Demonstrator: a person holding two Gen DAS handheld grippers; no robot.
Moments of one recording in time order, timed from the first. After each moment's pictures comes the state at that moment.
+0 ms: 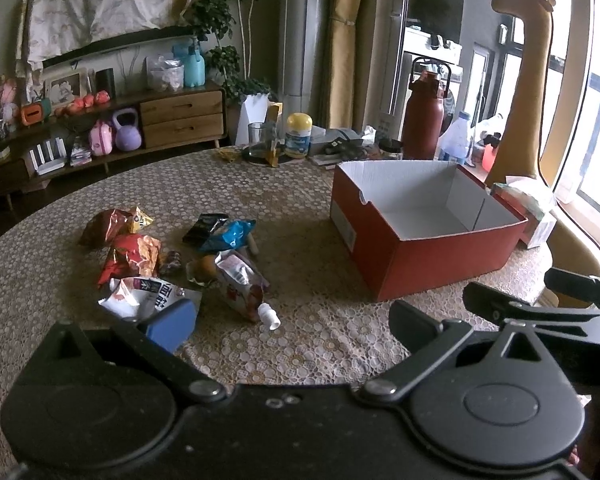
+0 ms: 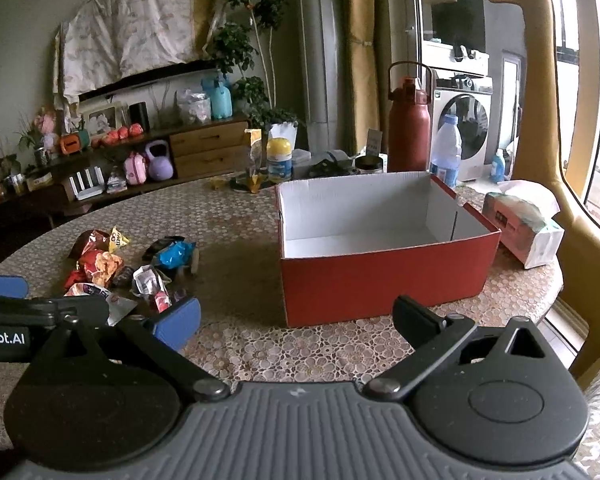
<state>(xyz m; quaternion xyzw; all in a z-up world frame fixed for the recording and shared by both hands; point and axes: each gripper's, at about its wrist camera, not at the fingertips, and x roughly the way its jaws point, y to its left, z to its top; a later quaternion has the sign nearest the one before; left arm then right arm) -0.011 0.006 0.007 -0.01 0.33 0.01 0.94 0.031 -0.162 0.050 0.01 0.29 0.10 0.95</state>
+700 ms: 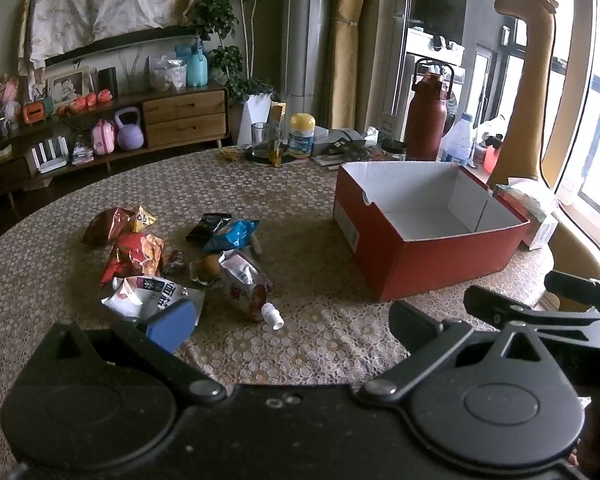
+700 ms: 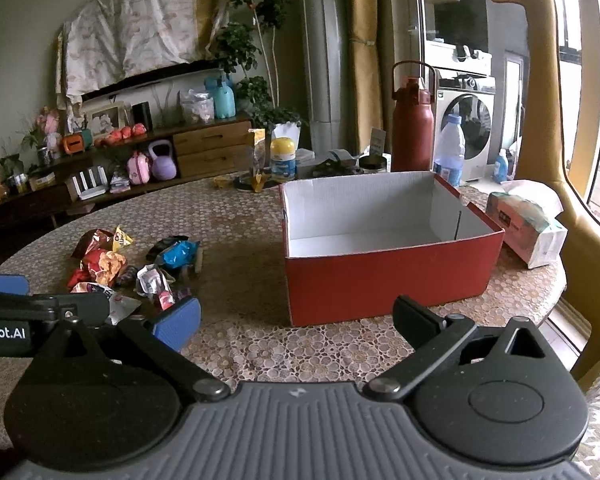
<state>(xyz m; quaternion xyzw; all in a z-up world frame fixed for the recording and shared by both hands) -0.012 0.011 0.007 -0.02 0.33 0.01 0.94 0.029 -0.162 0.048 0.01 0.29 0.10 0.95</state>
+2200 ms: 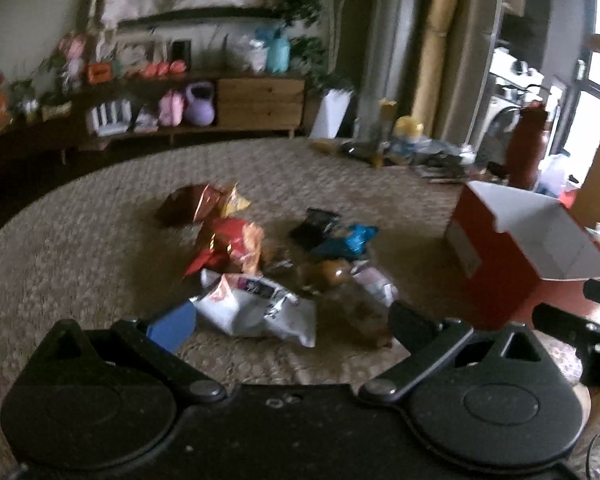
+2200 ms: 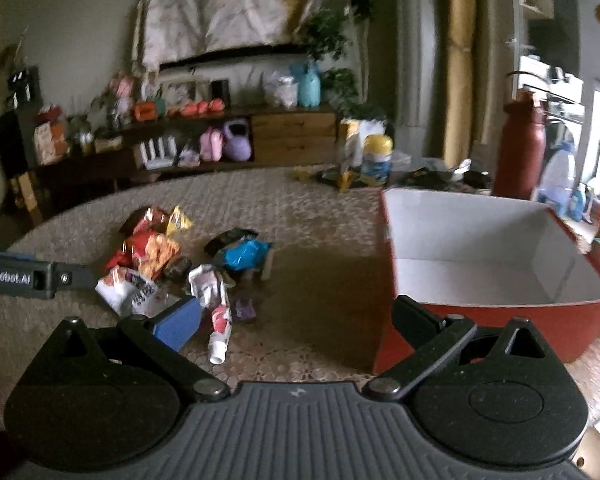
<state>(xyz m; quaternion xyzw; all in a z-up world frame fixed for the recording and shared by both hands) 0.035 0.118 -0.032 -0.08 0.34 0.11 0.93 0.100 -0.093 0.021 -0.04 0.29 0.22 0.93</state>
